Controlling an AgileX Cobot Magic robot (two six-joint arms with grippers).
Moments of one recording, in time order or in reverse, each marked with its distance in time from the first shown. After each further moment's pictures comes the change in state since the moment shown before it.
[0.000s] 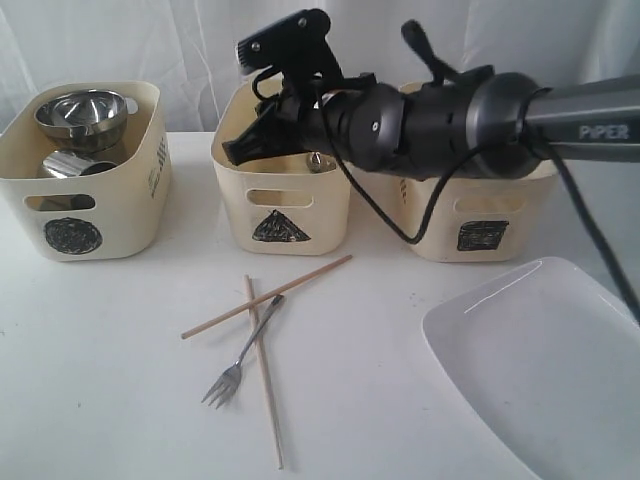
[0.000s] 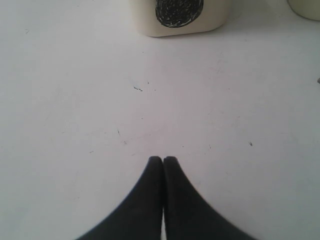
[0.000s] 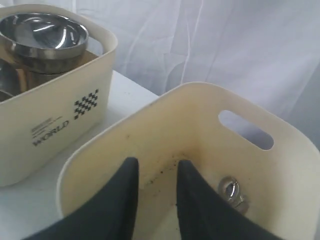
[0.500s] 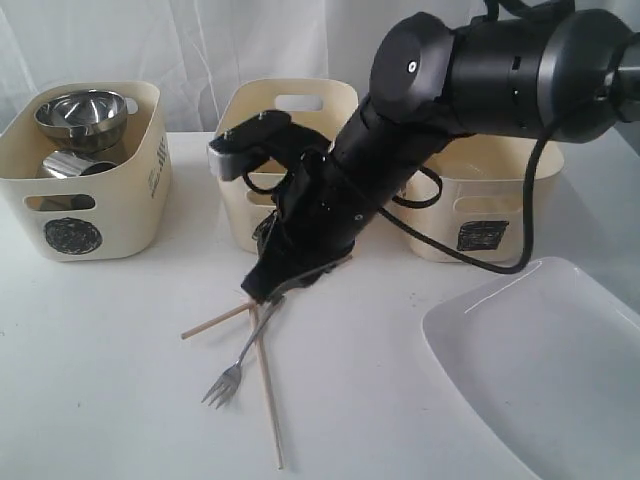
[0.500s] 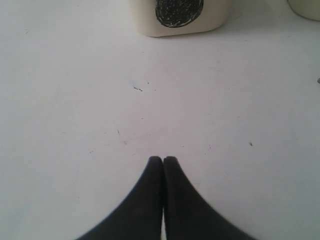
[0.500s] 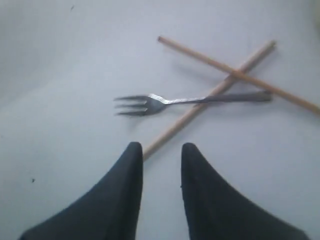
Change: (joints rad) left arm 0.000 0.000 0.000 0.000 0.000 0.000; right arm 0.009 -0.127 0.000 0.001 1.038 -0.065
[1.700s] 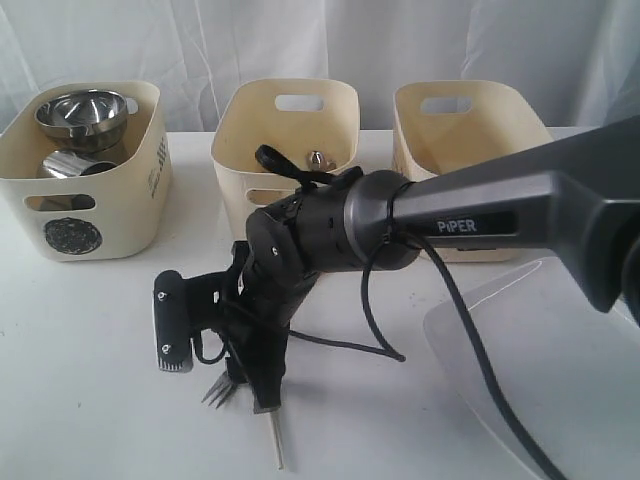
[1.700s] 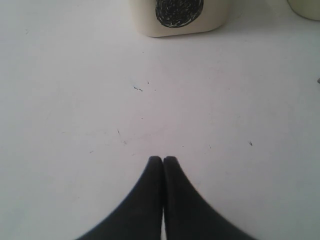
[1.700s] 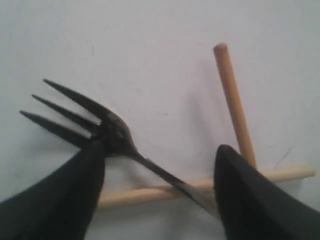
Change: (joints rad) left arm 0.000 0.000 0.000 0.000 0.000 0.000; right arm 0.202 0.295 -0.002 -0.364 -0.378 -0.401
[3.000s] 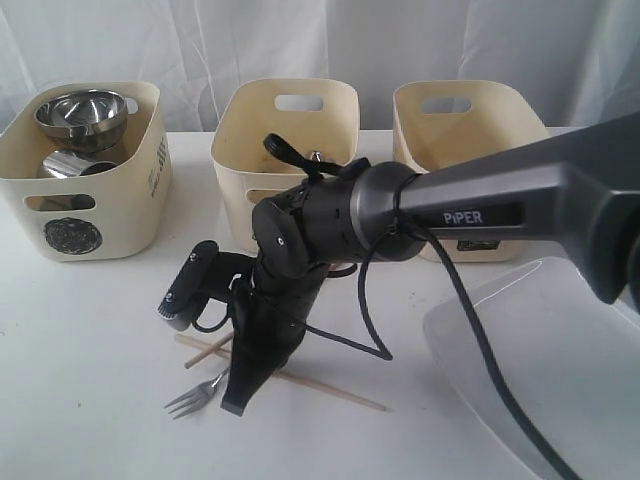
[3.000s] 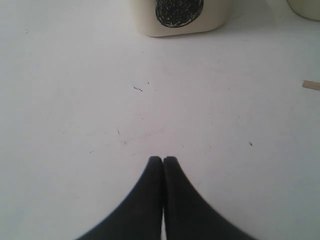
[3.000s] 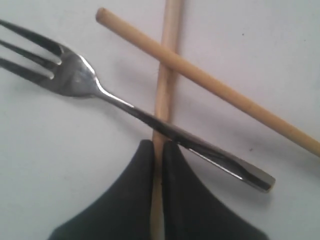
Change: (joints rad) left arm 0.000 0.000 0.000 0.000 0.000 0.000; right arm -0.016 -0.005 -0.010 -0.003 0.150 0.557
